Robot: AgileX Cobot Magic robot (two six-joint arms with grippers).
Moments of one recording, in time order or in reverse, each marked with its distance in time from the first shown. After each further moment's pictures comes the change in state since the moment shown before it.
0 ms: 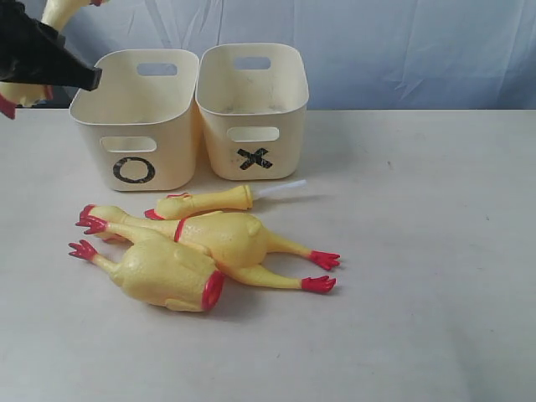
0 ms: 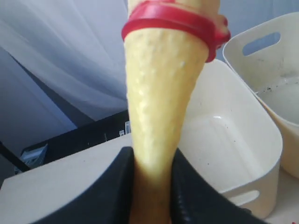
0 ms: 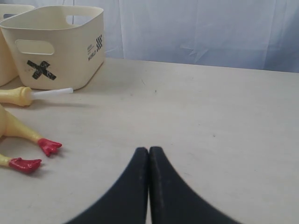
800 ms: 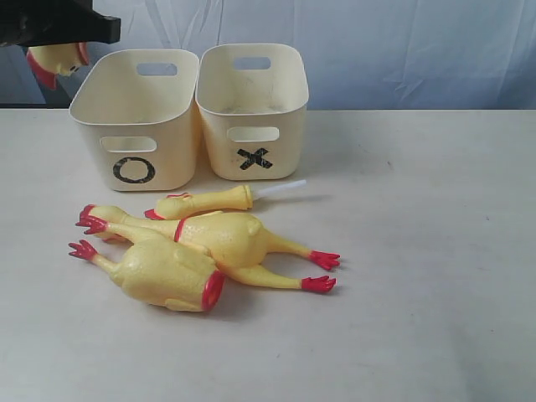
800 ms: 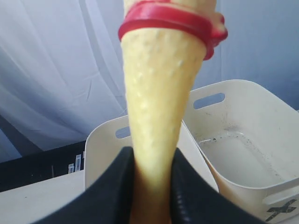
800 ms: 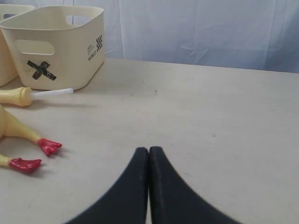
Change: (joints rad) left arm 0.000 -0.002 -0.072 -0.015 0.169 -0.137; right arm 0.000 0.000 0.000 0.000 0.000 0.000
